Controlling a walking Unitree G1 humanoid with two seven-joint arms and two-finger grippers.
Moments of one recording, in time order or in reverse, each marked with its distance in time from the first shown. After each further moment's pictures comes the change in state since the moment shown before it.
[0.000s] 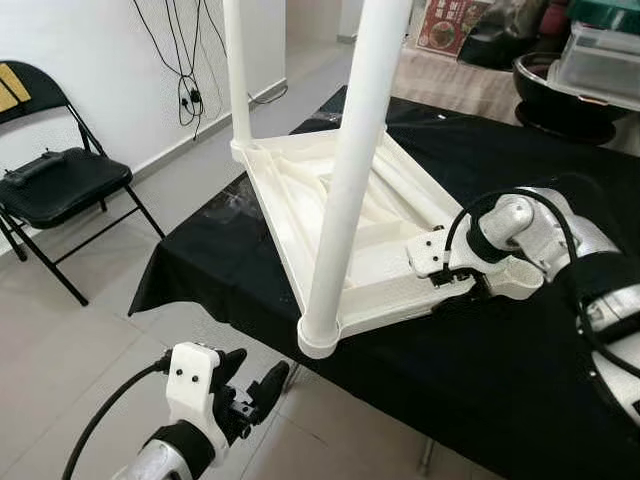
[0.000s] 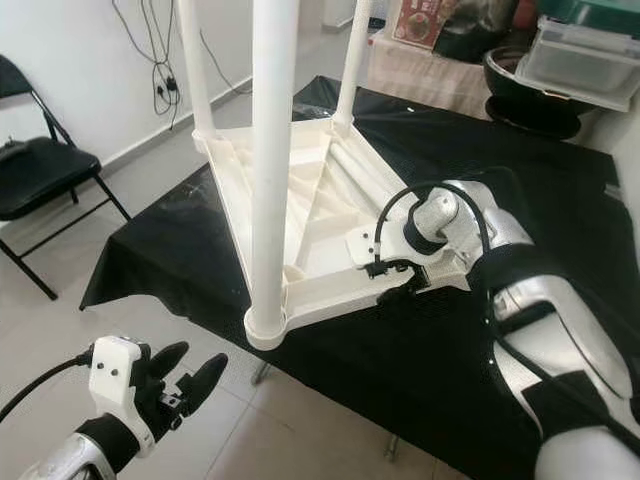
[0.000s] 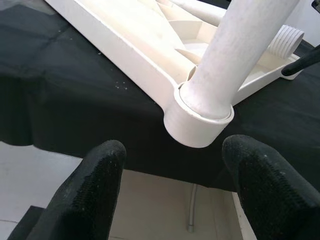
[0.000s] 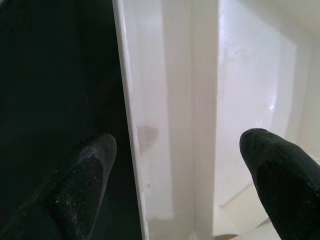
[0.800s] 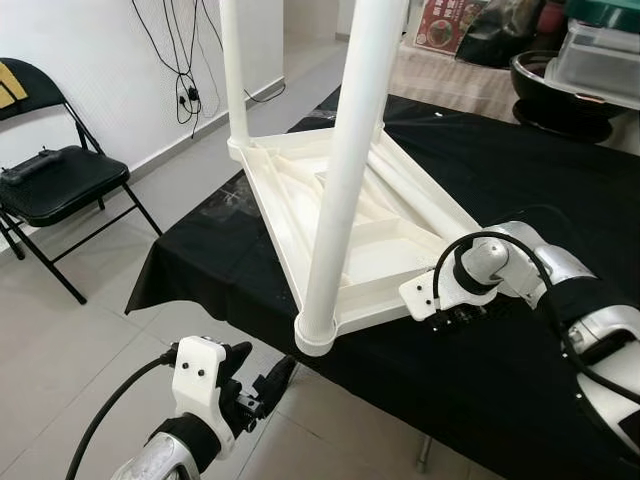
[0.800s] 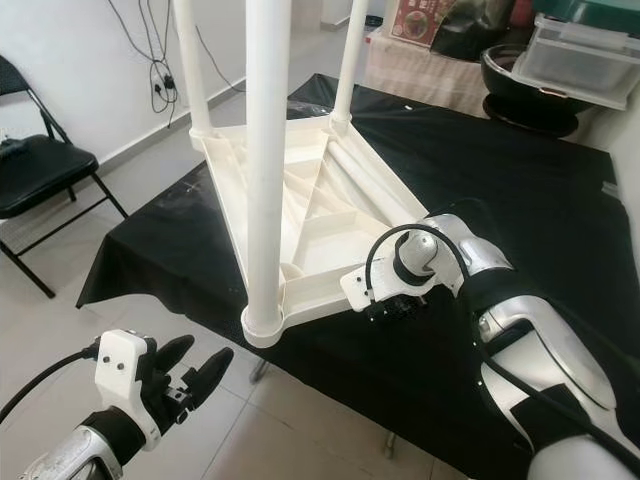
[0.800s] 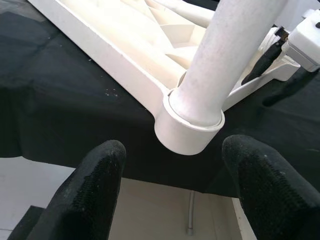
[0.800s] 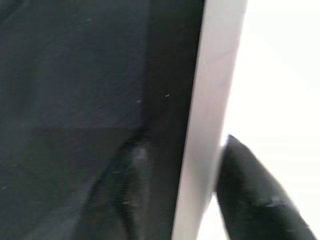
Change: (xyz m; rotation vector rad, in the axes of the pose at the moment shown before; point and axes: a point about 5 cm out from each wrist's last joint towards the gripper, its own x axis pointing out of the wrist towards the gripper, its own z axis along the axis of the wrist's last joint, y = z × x) left arm 0.005 -0.005 0.002 0.009 -0.010 -0.017; right arm 0.039 0.026 0.007 -0.139 0.036 0.117
